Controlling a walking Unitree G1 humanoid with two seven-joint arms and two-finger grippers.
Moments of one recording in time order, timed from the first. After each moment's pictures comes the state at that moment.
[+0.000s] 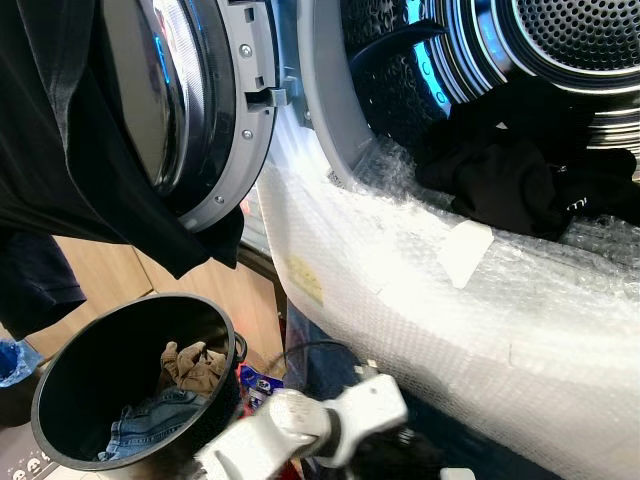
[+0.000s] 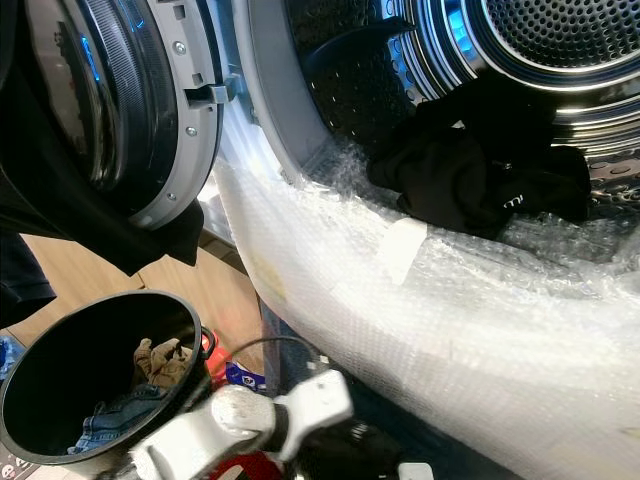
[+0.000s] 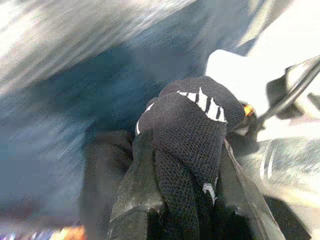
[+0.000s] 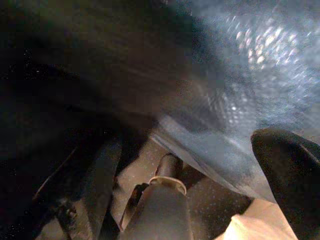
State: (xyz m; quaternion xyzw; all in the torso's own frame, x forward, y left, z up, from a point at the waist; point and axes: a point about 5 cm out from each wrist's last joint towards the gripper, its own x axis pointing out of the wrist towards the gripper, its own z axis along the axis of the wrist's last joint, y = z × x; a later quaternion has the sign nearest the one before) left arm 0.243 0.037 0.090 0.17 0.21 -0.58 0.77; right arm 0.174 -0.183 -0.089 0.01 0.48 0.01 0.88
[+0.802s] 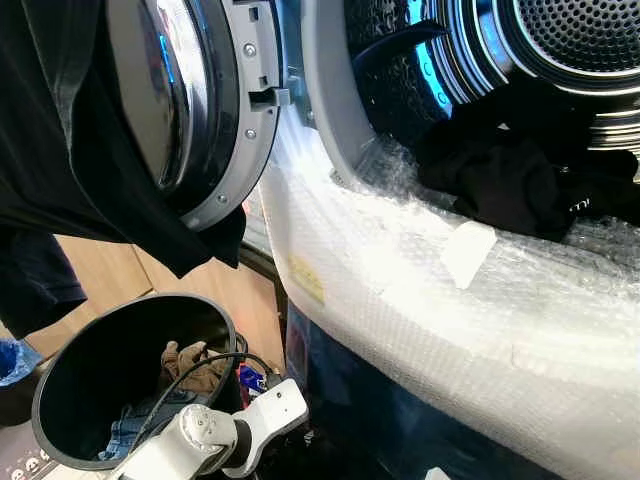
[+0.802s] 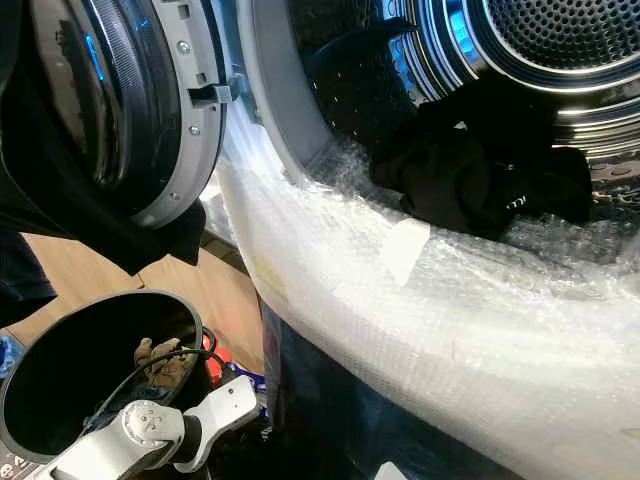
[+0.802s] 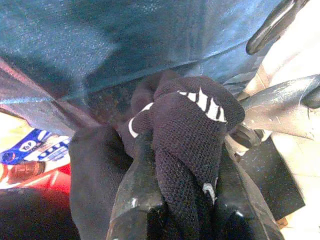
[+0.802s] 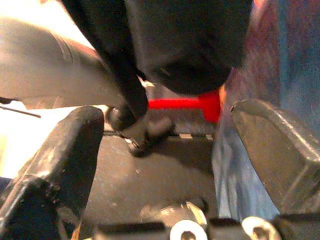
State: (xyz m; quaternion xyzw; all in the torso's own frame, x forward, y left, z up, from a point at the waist) left arm 0.236 0.109 0.065 0.19 0.31 -0.50 0.79; right arm 0.178 -0.178 -0.036 -0.05 0.32 0.49 0.81
